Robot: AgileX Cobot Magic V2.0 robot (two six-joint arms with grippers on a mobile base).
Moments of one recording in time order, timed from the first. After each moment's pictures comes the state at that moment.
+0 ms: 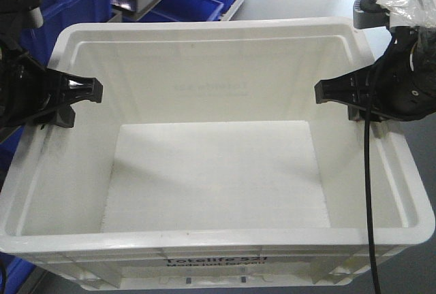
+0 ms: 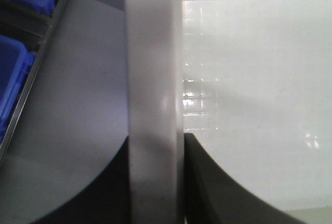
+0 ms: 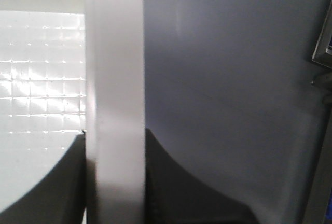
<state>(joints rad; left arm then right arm) -0.37 1.35 -1.34 0.07 1.21 -0.46 0.45 1.32 -1.30 -0.22 1.14 0.47</state>
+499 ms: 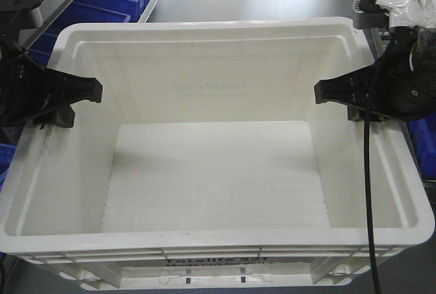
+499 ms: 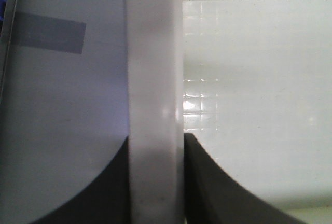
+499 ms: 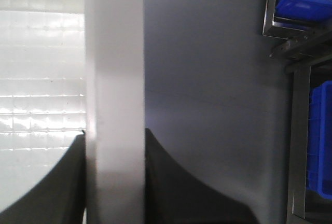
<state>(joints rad) -0.37 1.35 -1.34 0.07 1.21 -0.46 0.45 1.32 -1.30 -0.22 1.14 0.47</state>
